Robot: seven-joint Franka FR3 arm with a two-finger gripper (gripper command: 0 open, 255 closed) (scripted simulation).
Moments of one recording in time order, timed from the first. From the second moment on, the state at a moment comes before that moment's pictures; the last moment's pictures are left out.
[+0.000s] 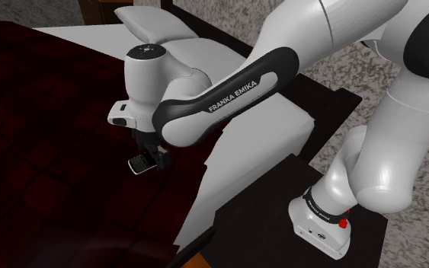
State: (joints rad) arm 0.40 0.20 0.26 -2.11 -0.09 2.36 -0.88
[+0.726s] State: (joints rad) arm 0.40 0.20 0.26 -2.11 -0.09 2.36 -0.88
